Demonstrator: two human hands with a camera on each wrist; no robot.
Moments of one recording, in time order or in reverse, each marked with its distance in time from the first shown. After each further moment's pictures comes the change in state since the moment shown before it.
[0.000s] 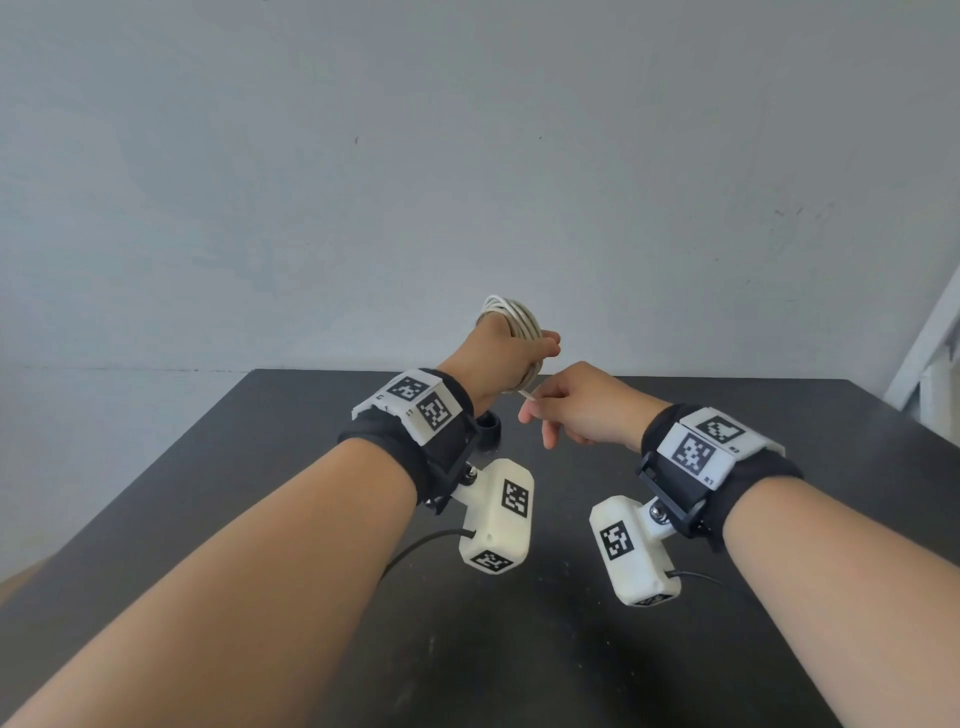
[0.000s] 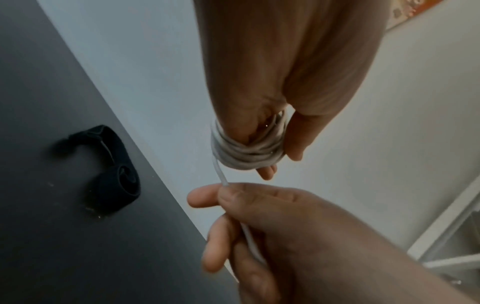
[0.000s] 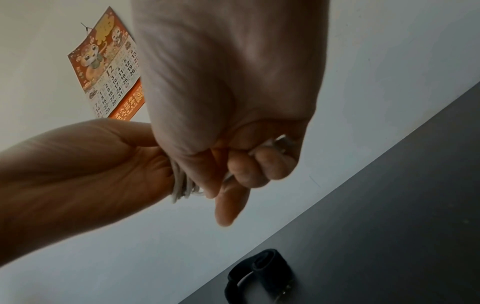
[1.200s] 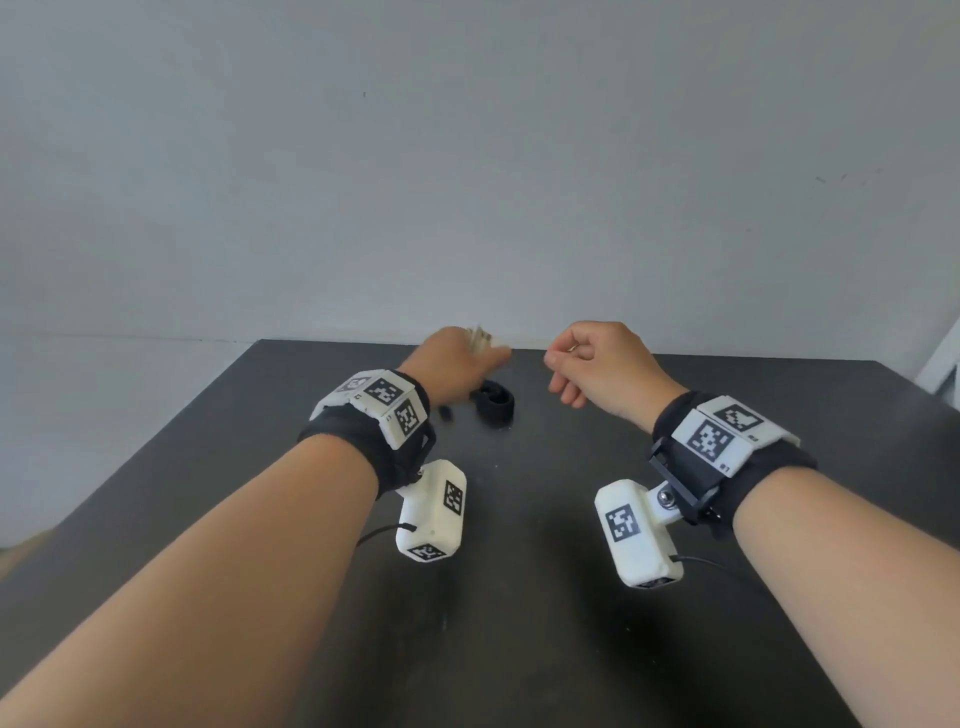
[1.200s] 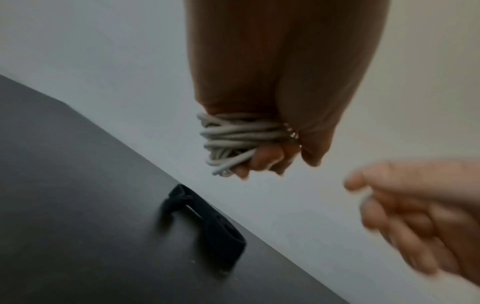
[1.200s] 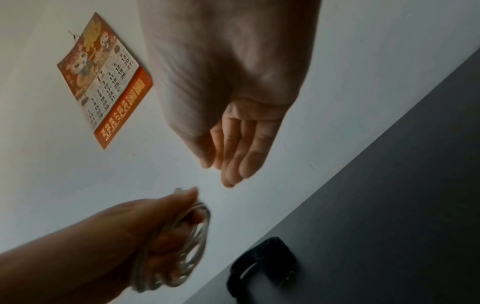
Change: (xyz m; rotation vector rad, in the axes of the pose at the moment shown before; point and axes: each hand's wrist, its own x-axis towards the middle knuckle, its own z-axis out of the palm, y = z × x) left_hand 0.002 -0.050 -0.046 0.531 0.049 -0.076; right_hand 0.020 0.014 0.010 0.139 0.305 -0.119
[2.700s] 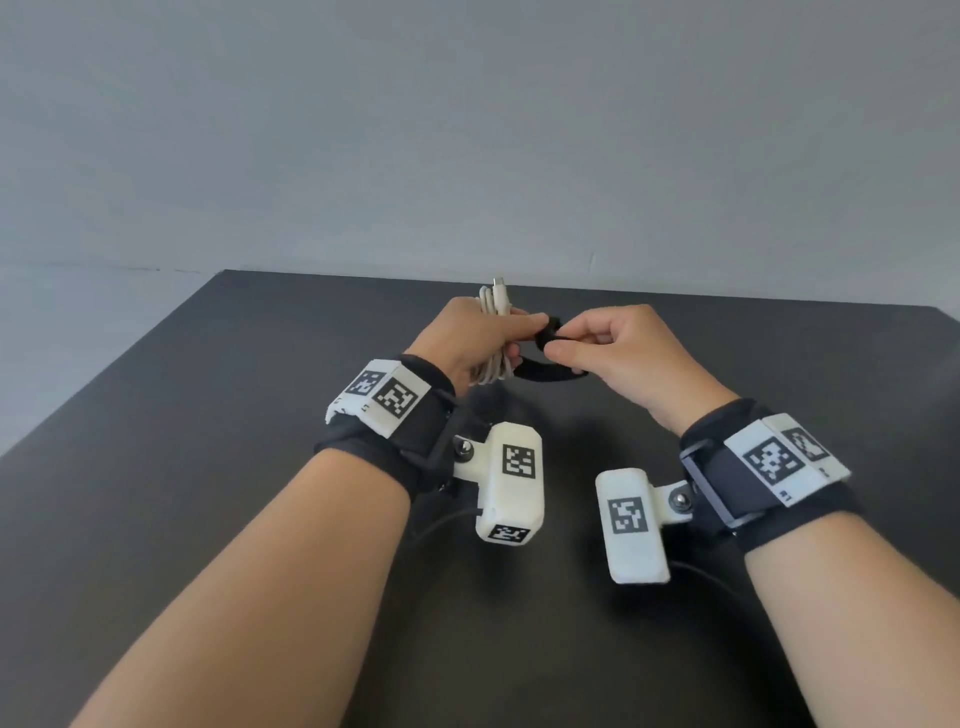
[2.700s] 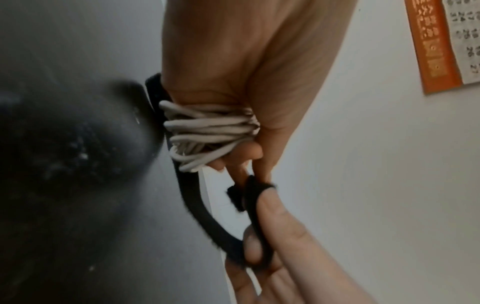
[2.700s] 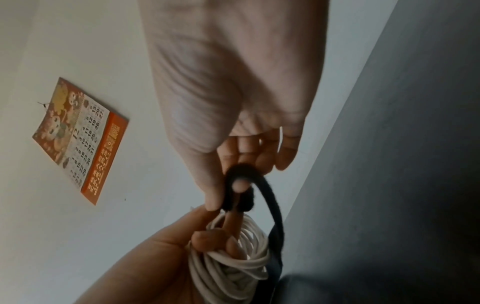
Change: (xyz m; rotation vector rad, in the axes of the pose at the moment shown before) left_hand 0.012 -0.015 0.048 -0.652 -0.044 -0.236; right_hand 0.000 0.049 0.020 0.127 -0.063 0.003
